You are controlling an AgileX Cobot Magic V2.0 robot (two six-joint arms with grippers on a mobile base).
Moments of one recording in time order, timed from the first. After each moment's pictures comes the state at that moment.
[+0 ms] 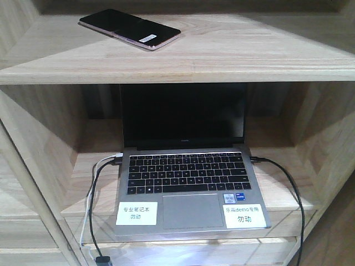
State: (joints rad) left arm 0.01 -0.02 0.03 -0.14 0.28 0.14; right arm 0.01 -0.01 0.03 0.11 0.08 -0.07
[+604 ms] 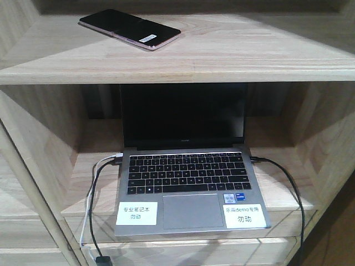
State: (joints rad) left arm 0.01 -0.02 0.03 -0.14 0.28 0.14; right arm 0.01 -0.01 0.03 0.10 0.08 -0.06
